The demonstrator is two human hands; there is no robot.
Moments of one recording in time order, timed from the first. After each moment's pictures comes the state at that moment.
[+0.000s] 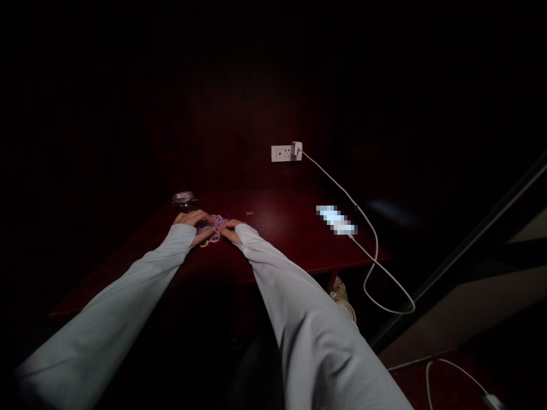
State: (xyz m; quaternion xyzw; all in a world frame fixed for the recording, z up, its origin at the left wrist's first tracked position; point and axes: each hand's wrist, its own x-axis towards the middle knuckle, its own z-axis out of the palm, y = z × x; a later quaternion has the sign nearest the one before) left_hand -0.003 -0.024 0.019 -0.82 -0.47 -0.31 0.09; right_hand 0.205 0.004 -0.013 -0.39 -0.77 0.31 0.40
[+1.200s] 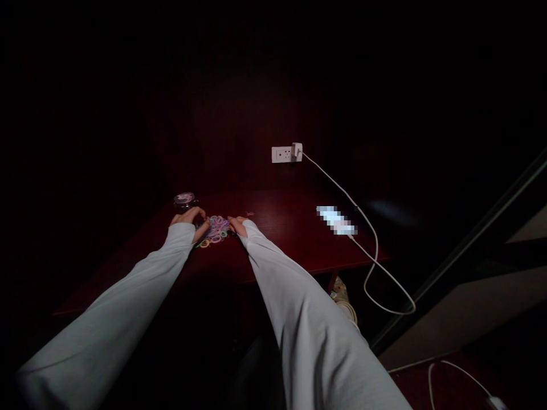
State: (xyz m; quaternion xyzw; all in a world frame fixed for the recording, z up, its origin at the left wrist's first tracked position) left_hand 0.002 -0.028 0.023 -0.75 -0.54 -0.36 0.09; right_hand 0.210 0.001 -0.003 -0.43 -0.64 0.42 0.47
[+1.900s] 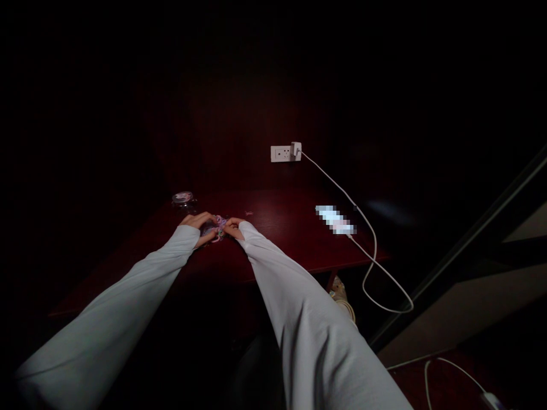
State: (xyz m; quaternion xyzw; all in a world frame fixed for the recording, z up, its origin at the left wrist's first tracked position) left_hand 0.008 -0.032 0.023 -0.84 -0.44 -0.29 0.06; right_hand 0.206 -0.007 -0.002 -0.39 -0.64 0.50 0.45
